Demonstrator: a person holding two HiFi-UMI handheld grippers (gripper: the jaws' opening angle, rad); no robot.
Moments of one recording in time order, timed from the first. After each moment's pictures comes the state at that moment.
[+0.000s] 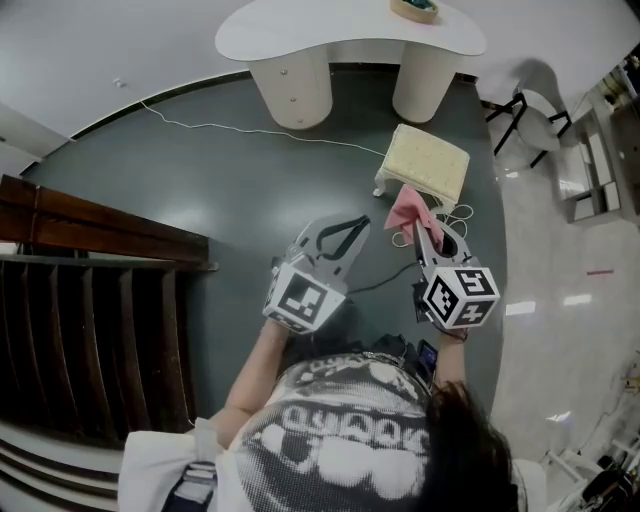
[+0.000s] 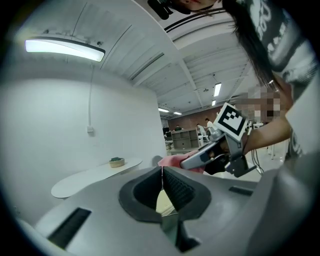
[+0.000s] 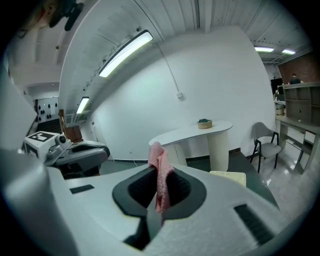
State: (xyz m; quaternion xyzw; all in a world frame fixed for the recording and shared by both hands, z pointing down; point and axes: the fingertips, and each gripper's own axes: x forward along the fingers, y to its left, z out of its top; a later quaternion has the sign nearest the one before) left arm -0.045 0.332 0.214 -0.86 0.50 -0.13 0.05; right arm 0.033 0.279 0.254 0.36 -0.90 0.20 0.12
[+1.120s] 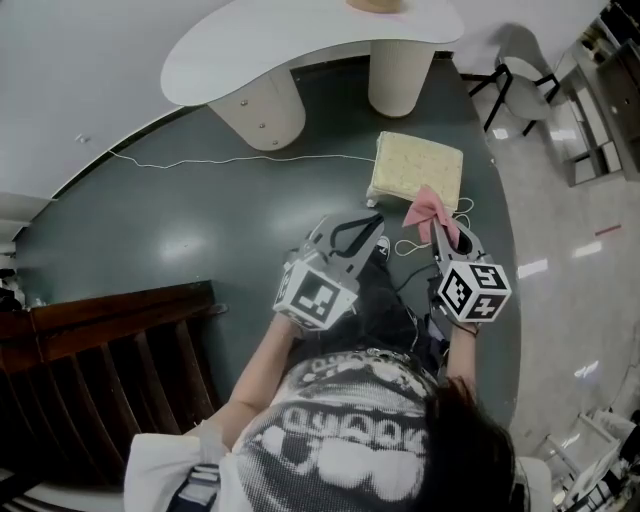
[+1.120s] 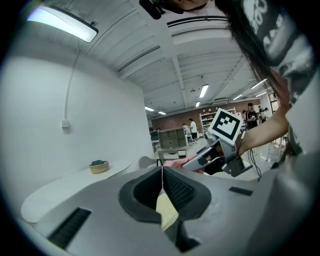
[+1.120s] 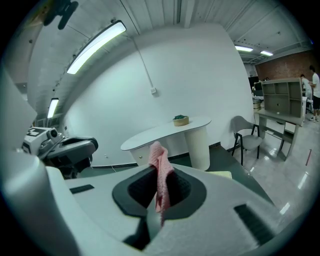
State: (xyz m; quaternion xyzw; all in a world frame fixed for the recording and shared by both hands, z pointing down) left arm -0.049 0.150 0.246 -0.91 0.39 -0.15 0.05; right arm 0.050 0.108 0.315 0.46 -0.84 0.26 0.13
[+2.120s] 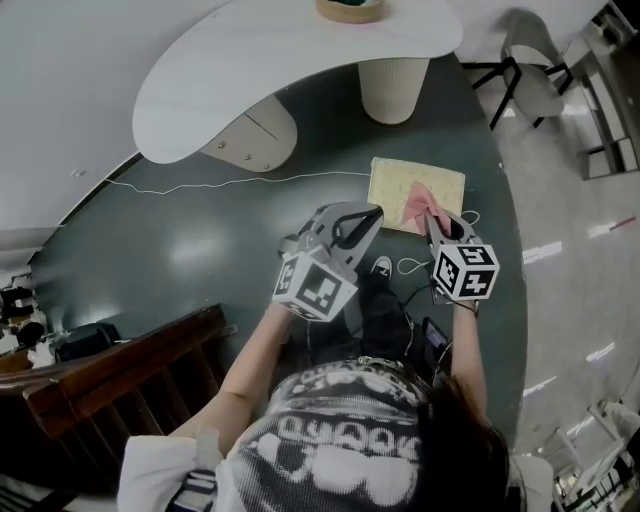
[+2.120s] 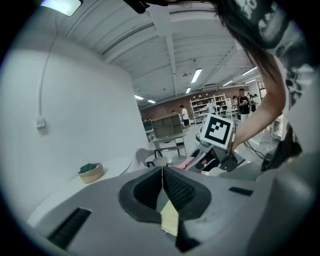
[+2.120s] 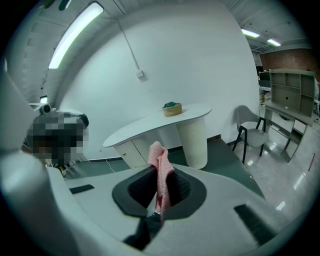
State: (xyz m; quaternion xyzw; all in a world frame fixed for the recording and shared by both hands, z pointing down) left arm -0.030 -0.070 0.291 -0.91 0.33 -0.24 0.08; right arm 0.061 -0.103 0.402 0.44 -0.83 0.29 0.19
